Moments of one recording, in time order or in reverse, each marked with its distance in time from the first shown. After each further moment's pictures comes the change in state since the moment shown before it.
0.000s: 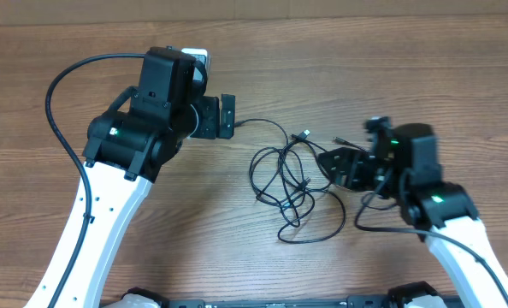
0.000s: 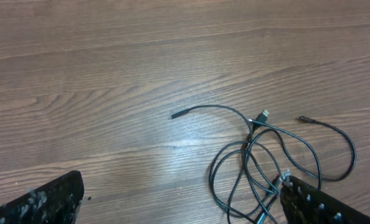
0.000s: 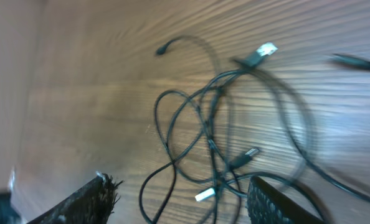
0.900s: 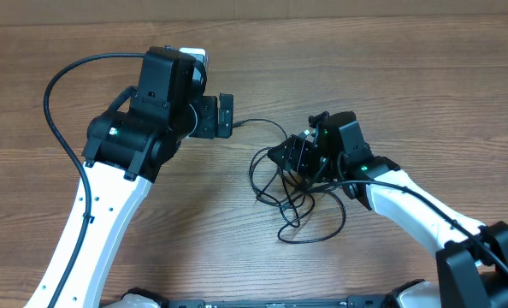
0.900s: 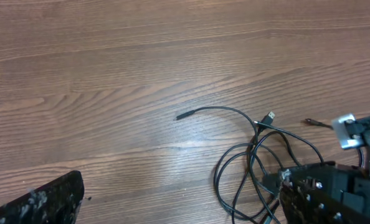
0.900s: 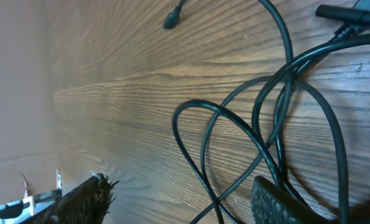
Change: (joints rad) left arm 0.000 0.000 0.000 0.000 -0.019 0.000; right arm 0.171 0.423 0.000 0.420 -0.035 0.358
